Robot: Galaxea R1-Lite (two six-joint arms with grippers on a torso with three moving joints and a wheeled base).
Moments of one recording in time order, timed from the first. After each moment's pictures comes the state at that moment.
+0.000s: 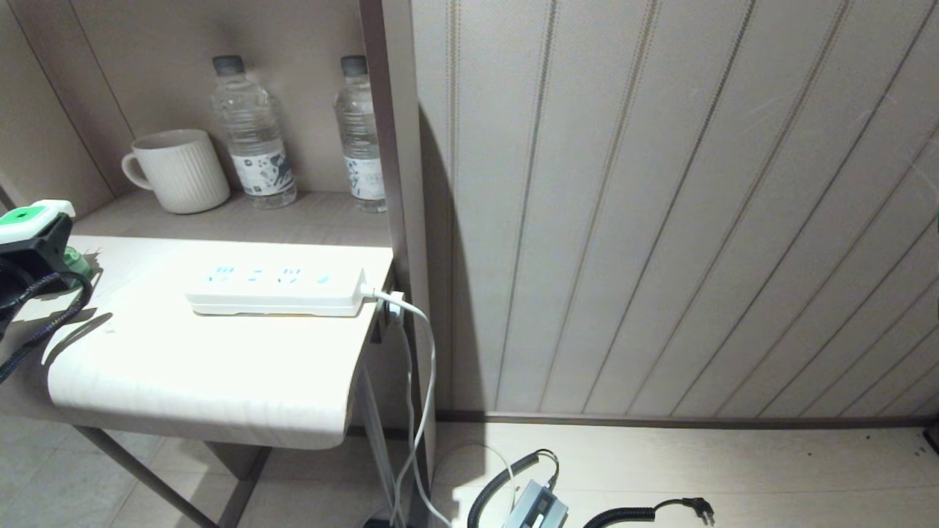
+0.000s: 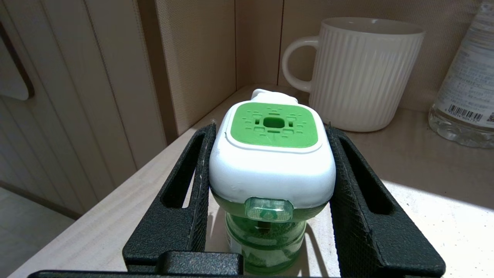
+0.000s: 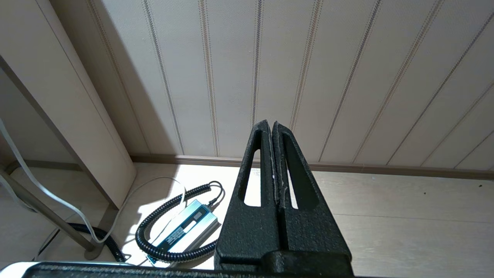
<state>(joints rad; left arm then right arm) 0.27 1.53 -0.47 -1.29 0.05 -0.05 0.01 0.01 0.00 0.01 -0.02 0.02</state>
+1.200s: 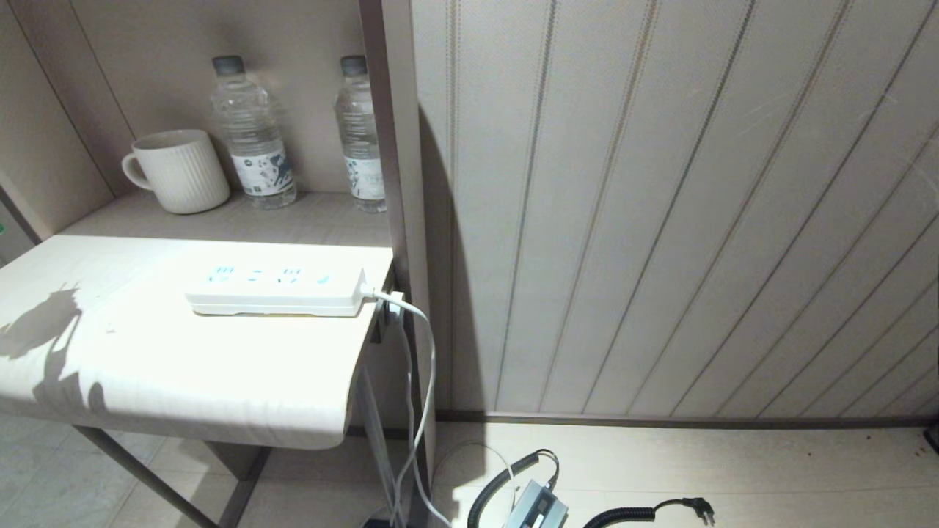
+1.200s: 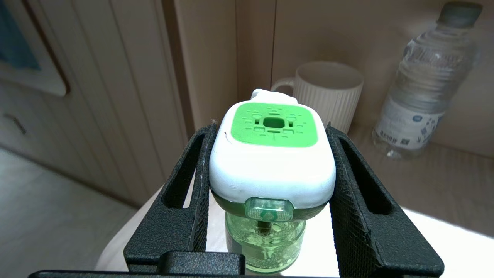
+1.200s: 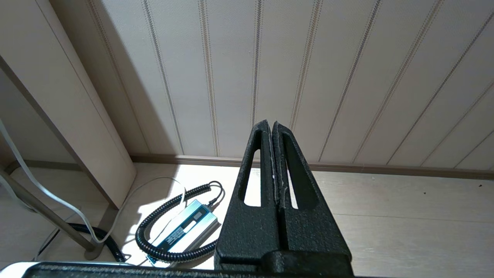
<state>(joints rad) 0.12 1.09 -0.87 -0.35 0.21 -0.01 0.01 0.01 0.00 0.01 -0.02 0.02</state>
